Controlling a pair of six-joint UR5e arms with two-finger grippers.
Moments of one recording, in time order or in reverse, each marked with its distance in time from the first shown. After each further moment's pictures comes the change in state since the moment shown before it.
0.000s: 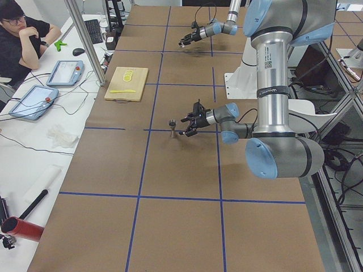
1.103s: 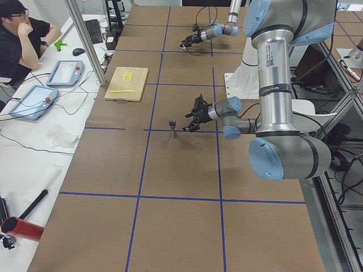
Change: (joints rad) left arm -0.002 0.043 -0.083 0.001 -0.088 0.036; right arm -0.023 0.000 -0.050 0.001 -0.020 -0.001
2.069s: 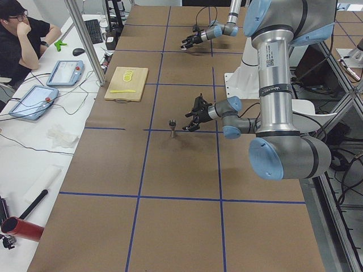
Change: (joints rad) left arm -0.001 0.000 -0.005 0.000 -0.003 0.000; right arm -0.002 0.000 -0.008 0.001 -0.001 -0.003
